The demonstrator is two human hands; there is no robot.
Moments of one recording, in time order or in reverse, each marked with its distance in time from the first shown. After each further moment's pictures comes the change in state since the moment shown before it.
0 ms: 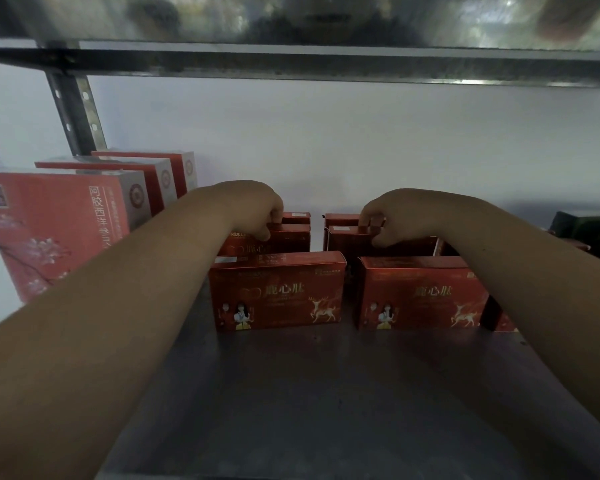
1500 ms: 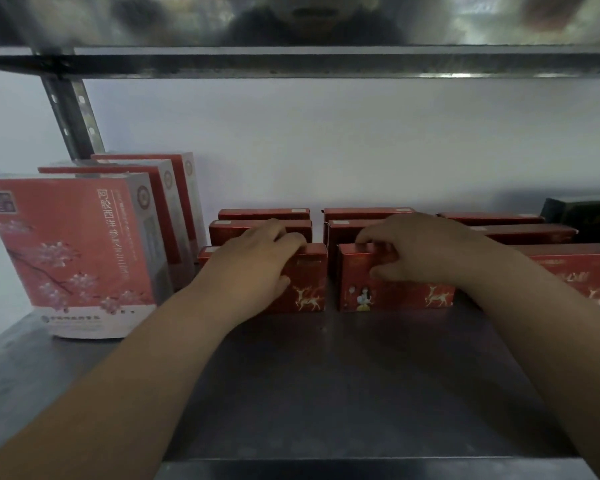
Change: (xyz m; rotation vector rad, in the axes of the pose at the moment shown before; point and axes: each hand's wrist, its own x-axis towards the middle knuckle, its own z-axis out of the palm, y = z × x) left_hand -0.102 0.058 0.049 -0.100 0.402 0.094; right_hand -0.080 -0.046 0.024 -0.070 0.152 -0.025
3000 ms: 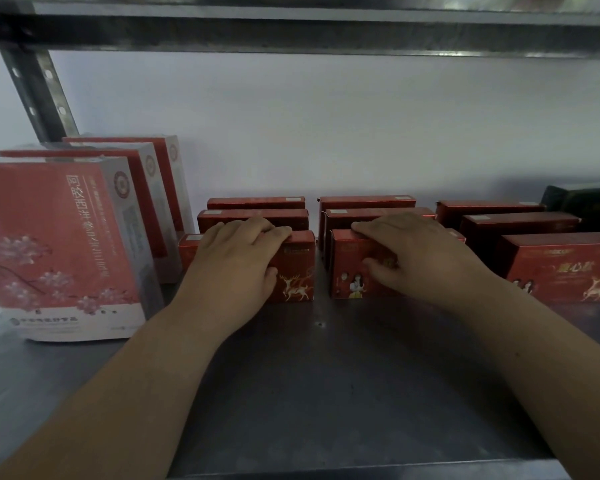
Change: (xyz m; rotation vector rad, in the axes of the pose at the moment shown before) left_hand -0.012 -0.013 0.027 0.013 0.185 -0.039; right_hand -0.012 -0.007 0.041 0.005 0.259 0.013
